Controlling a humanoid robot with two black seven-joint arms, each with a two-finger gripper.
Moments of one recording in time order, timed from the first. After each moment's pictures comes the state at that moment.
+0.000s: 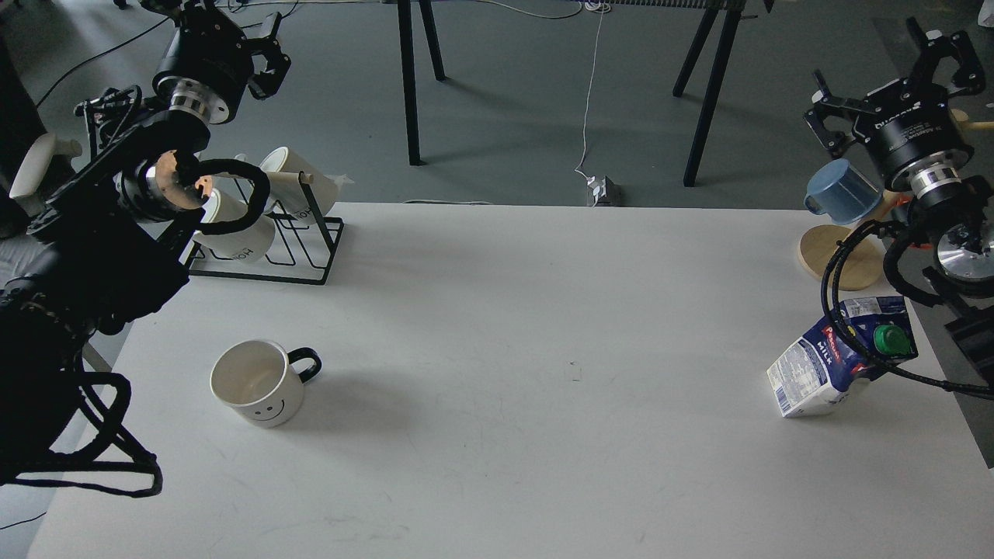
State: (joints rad) left arm -1.02 0.24 -0.70 -0.46 -0.02 -0.28 -0.35; right arm 0.78 -0.49 0.79 0.66 0.38 0.49 0.18
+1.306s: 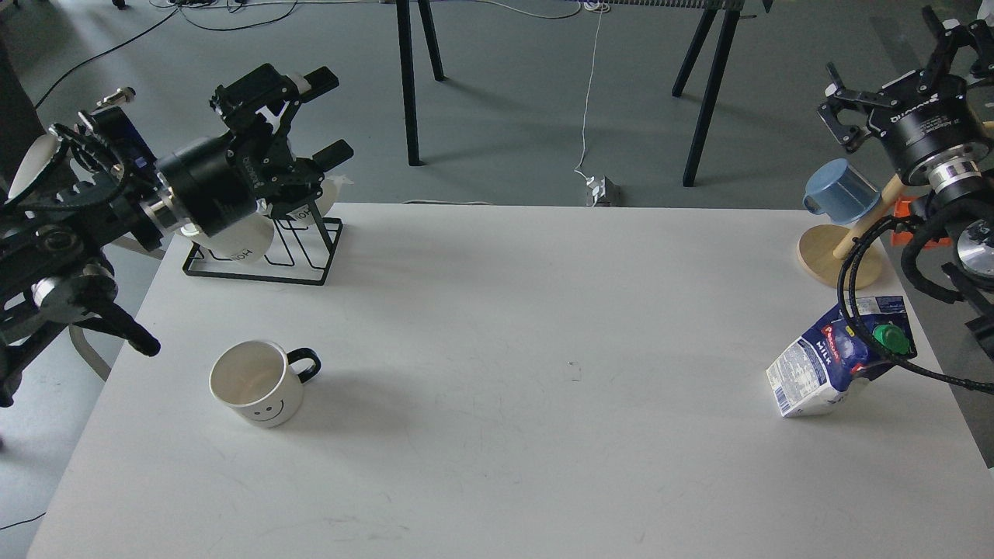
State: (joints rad) left arm -0.66 0.81 -0.61 -1.27 0.64 -0.46 -0.37; right arm 0.77 -0.57 0.79 0.69 0.38 0.49 0.17
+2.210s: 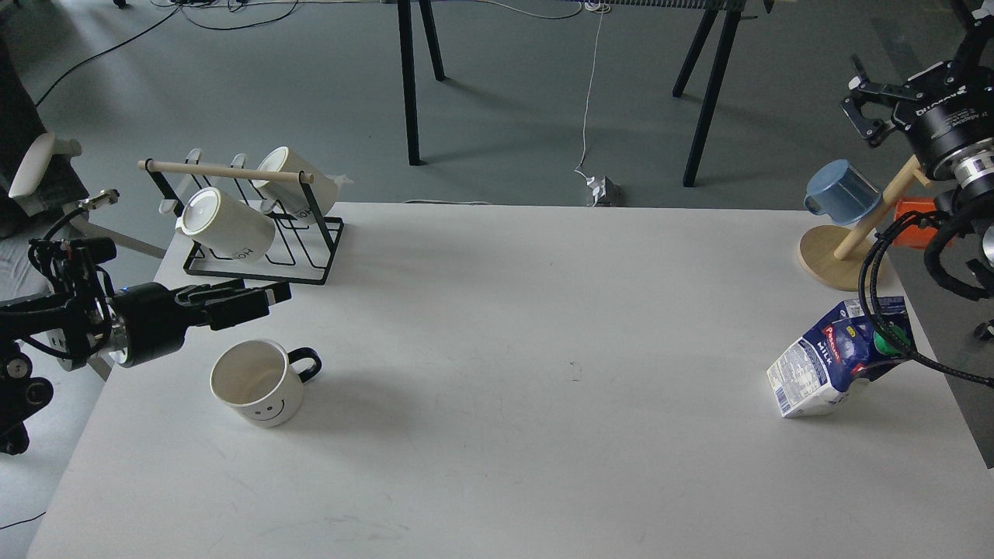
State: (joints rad) left arm -0.52 0.90 -0.47 -1.18 1.61 -0.10 -0.42; right arm 0.77 -0.58 0.79 0.69 0.38 0.49 0.17
